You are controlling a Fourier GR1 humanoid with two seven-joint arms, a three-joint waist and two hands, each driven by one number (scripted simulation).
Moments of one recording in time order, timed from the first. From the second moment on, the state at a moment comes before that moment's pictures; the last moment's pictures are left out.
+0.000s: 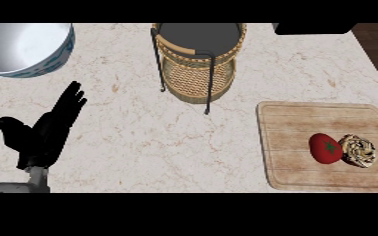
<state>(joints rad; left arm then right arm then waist) -0.03 0.41 -0.11 -1.57 0.30 0.13 0.15 0.35 -0.82 -0.18 -1.90 0.16 -0.14 0.11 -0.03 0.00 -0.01</state>
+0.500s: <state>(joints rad) -0.05 0.39 -0.11 -1.56 0.28 0.11 0.15 0.38 -0.99 -0.09 -2.17 0.16 0.16 0.56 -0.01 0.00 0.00</state>
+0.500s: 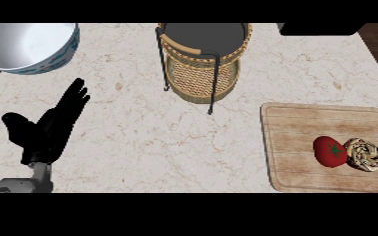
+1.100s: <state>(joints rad) -0.07 0.35 -0.06 -1.53 0.25 0.06 0.15 0.27 -0.78 0.06 -2.06 0.41 0.18 0.70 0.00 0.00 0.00</state>
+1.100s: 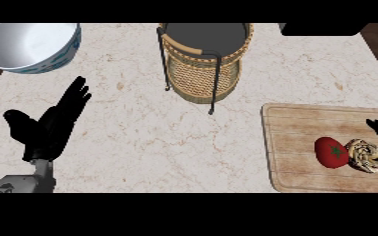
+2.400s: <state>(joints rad) -0.06 0.28 0.01 -1.57 0.18 -0.01 0.21 0.16 -0.61 0.01 -1.64 0.73 0.24 0.37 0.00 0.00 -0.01</state>
